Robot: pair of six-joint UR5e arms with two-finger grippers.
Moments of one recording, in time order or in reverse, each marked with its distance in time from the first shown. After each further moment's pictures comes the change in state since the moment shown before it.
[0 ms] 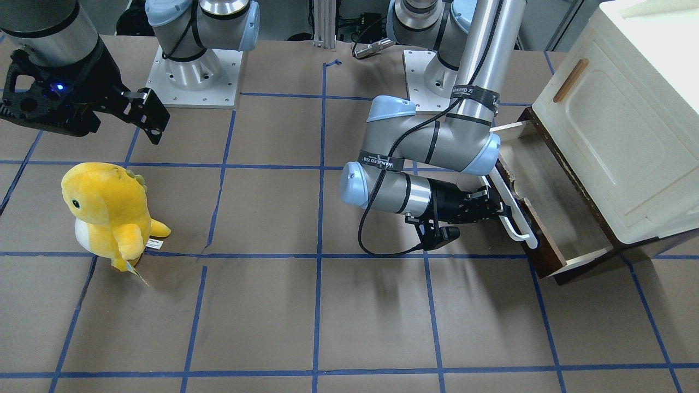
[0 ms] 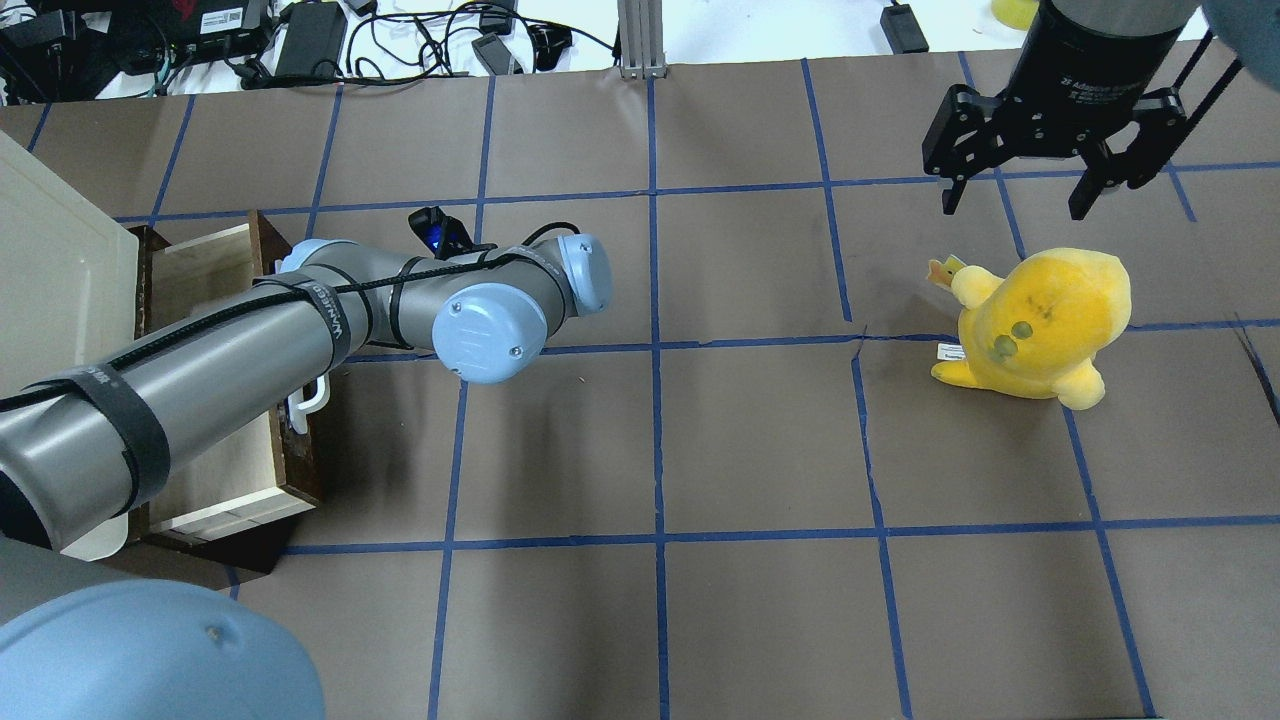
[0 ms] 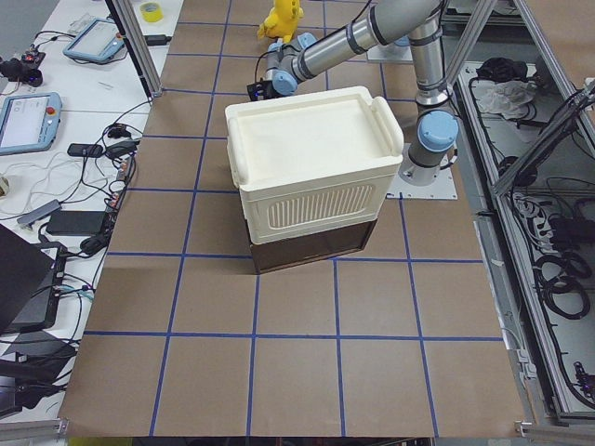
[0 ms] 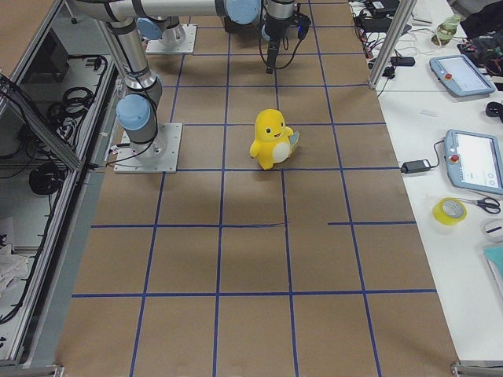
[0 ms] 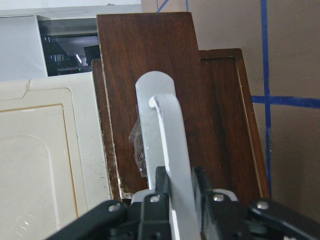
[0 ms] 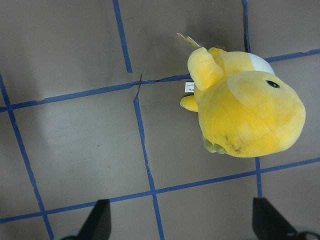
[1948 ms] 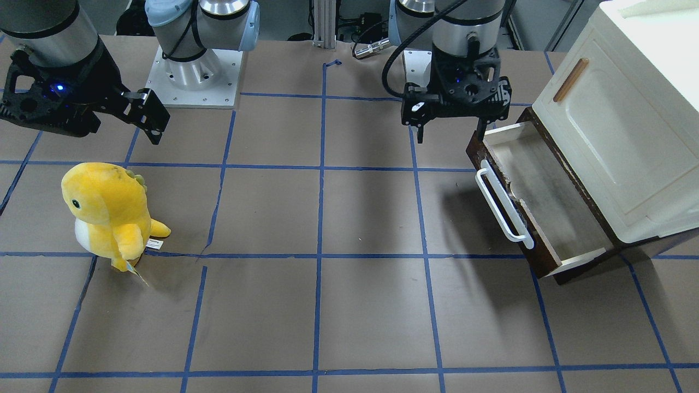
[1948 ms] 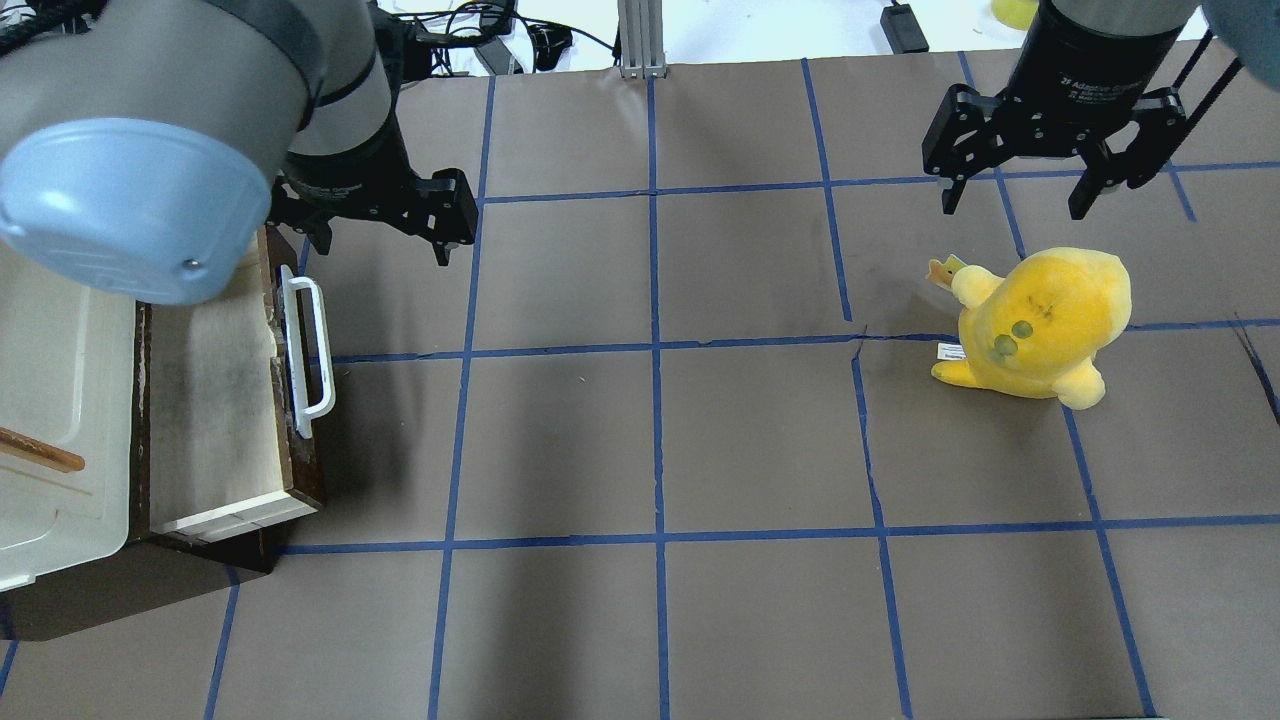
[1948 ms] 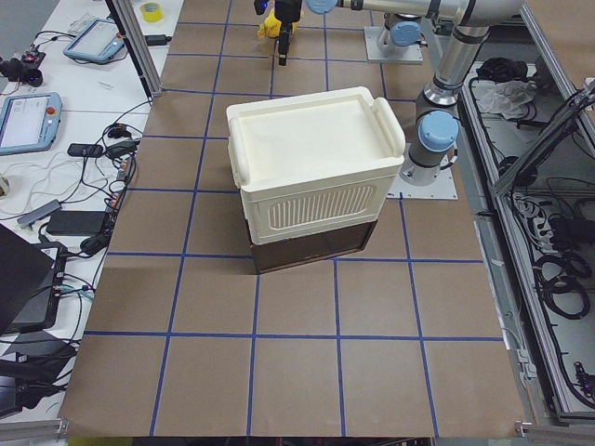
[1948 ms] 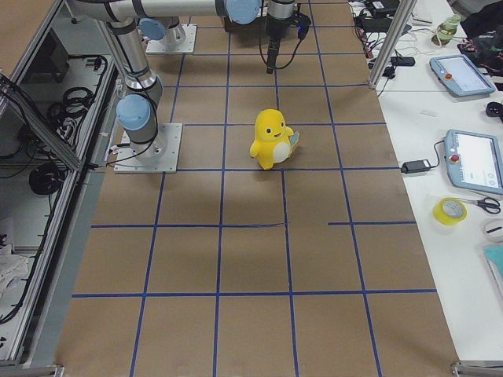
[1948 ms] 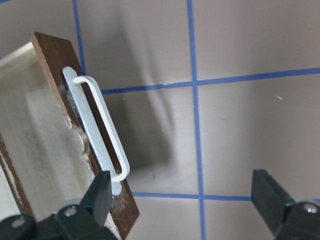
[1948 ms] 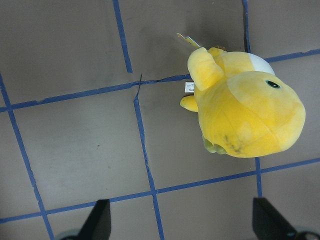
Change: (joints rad) left arm 0.123 0.496 0.218 0.047 -1.079 0.547; right arm 0.001 0.000 0.000 0.000 0.000 0.000
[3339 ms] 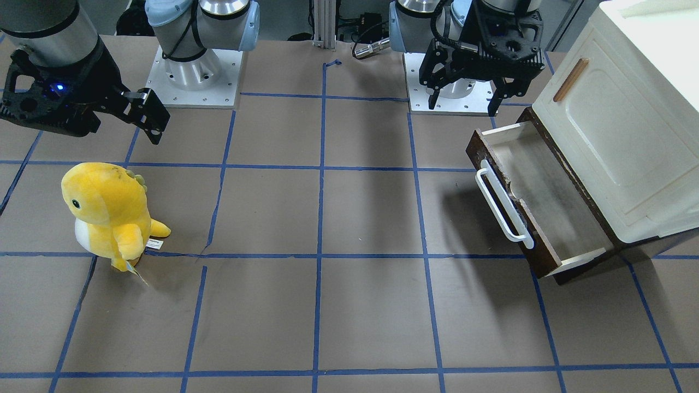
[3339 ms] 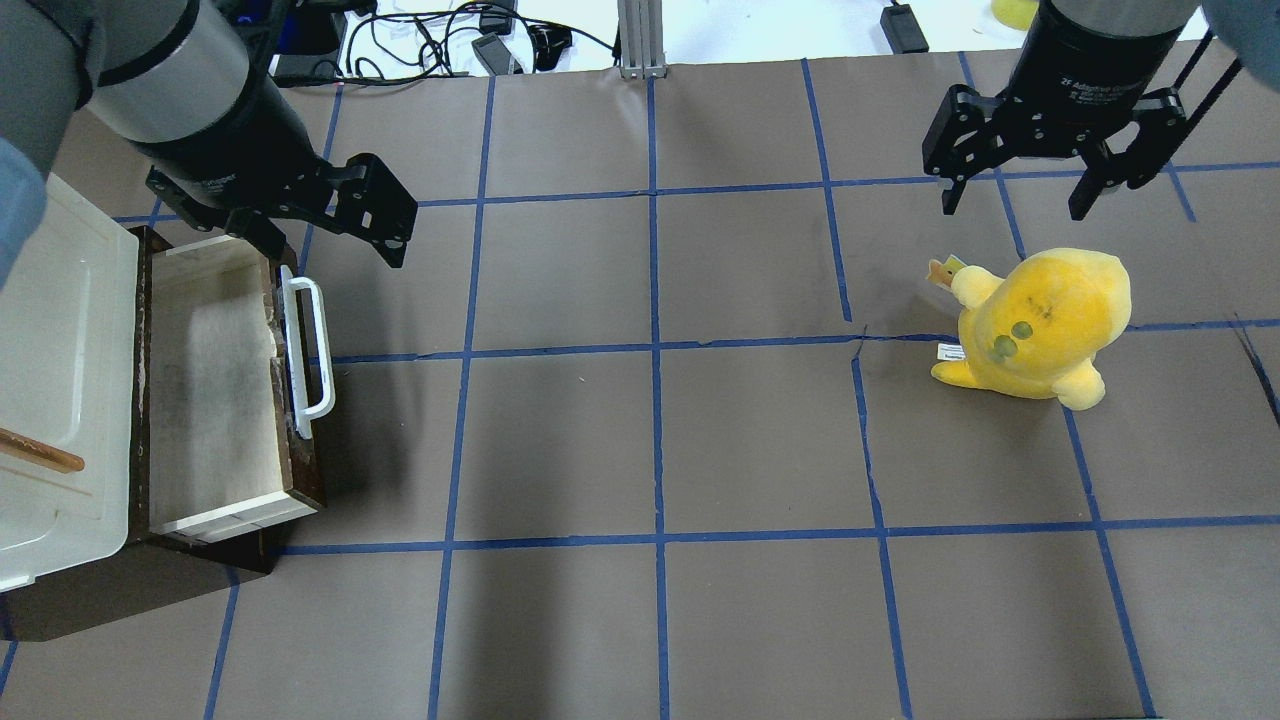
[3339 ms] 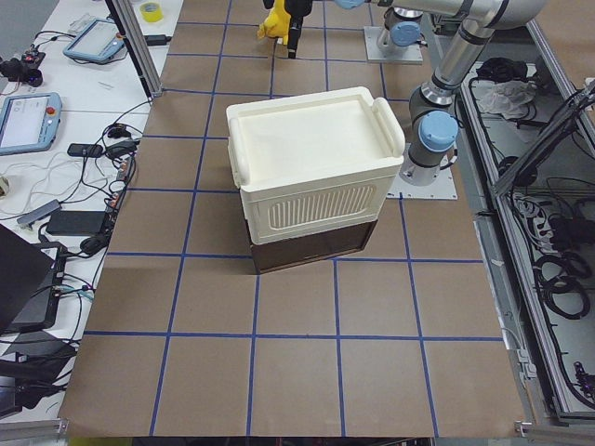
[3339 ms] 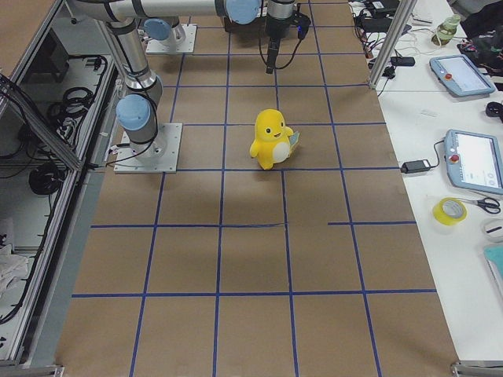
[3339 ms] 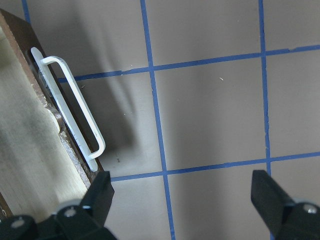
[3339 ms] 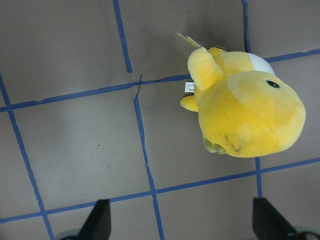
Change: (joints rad) left arm 0.097 0.090 0.003 -0.076 -0.141 0.175; right arm 0.000 0.000 0.000 0.000 0.000 0.000
